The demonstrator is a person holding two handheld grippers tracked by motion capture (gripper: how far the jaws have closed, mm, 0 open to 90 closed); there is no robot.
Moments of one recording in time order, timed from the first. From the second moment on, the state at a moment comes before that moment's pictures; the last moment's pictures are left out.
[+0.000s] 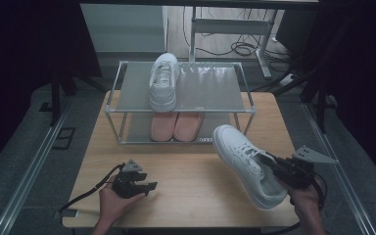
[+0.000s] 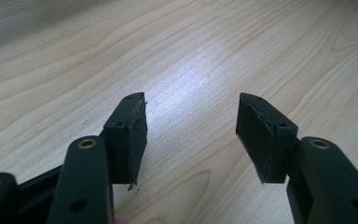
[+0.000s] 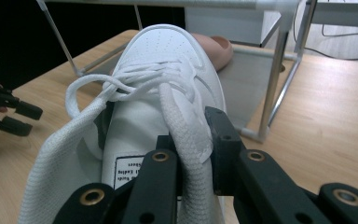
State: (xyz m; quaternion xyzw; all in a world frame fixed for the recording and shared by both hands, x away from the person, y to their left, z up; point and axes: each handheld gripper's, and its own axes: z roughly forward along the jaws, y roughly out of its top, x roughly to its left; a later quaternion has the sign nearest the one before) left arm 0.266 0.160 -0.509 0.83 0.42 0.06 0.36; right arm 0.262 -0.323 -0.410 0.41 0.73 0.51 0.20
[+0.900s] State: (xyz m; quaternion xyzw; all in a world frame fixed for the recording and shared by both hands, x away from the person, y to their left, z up) left arm 0.267 0.160 -0.509 0.83 0.42 0.06 0.36; right arm 0.298 -0.274 -0.363 0.38 0.72 0.54 0.20
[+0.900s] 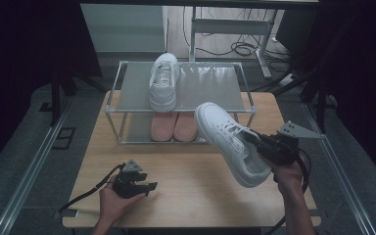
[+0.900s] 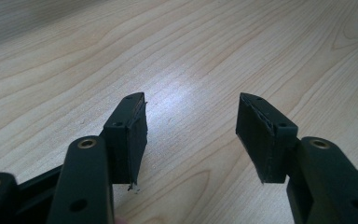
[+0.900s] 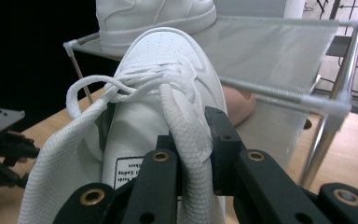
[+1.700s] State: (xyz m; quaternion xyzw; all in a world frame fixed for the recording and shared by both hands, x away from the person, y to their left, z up) left arm 0.268 0.161 -0.509 0.83 0.42 0.06 0.36; right arm 0.359 -0.239 -0.317 0.40 0.72 0.54 0.21
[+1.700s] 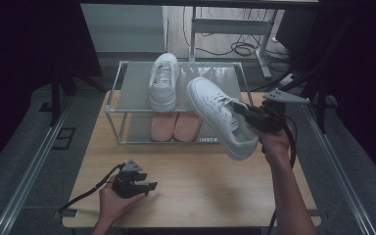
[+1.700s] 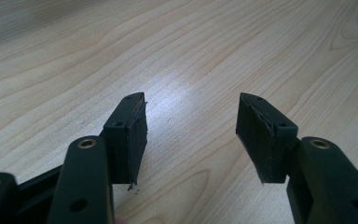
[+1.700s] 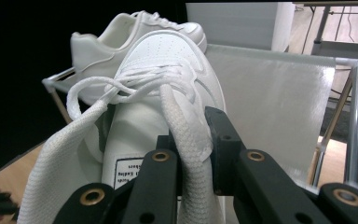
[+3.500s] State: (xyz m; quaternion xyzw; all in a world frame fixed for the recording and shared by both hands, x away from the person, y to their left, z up) left arm 0.269 0.170 -0.508 0.82 0.43 0.05 0.37; right arm 0.534 -0.145 -0.297 0.55 0.69 0.42 0.23
